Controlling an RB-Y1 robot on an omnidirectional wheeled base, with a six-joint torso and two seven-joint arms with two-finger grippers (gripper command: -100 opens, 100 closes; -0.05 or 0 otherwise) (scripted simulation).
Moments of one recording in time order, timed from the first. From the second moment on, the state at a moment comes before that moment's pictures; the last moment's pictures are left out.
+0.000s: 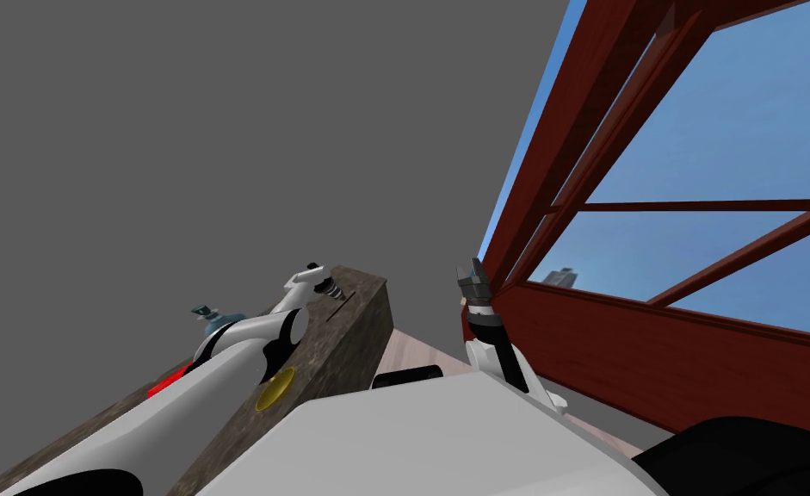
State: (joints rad) left arm -0.89 0.53 0.27 -0.55 0.32 1.22 0.67; right arm 0.50 0.01 0.01 -2.20 0.07 -0.47 -0.15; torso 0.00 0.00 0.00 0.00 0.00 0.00
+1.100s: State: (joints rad) left arm -0.96 0.53 0.27 -0.35 0.34 1.32 0.71; right arm 0.50 0.01 0.01 -2.20 0.07 -0.47 -0.15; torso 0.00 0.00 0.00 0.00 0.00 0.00
